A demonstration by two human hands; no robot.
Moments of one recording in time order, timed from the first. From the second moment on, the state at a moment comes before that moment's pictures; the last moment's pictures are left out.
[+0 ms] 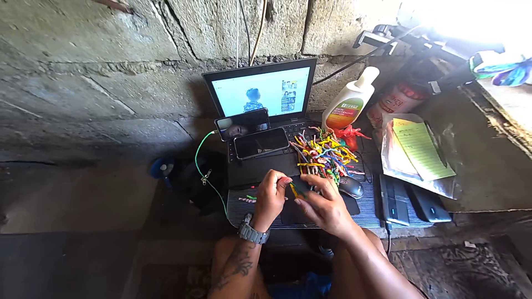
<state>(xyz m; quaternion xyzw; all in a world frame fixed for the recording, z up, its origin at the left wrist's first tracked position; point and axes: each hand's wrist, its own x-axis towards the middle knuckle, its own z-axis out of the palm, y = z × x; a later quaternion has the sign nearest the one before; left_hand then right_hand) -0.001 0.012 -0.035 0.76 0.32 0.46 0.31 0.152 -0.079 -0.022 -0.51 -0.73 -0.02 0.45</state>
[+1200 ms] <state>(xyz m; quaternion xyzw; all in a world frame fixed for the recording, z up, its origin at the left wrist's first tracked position) -0.007 0.012 -0.038 0.78 0.31 0.35 0.42 0.165 -0.076 -0.027 -0.54 -0.73 0.06 0.42</state>
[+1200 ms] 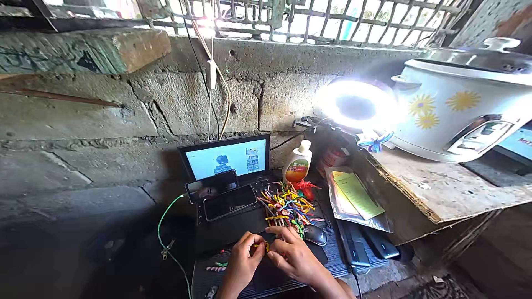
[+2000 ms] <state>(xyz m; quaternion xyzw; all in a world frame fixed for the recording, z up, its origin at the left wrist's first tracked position) -0.015 0.001 -0.028 0.79 0.28 0.34 0.43 0.169 -0.067 -0.023 -0.60 -0.49 0.38 0.50</state>
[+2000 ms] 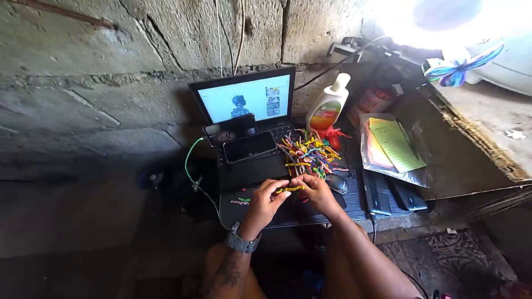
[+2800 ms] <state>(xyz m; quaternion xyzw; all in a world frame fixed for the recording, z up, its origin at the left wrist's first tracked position) -0.003 -0.011 -0.026 0.69 0.29 0.46 0.48 0.164 -0.072 -0.029 -0.41 -0.47 0.56 0.55</state>
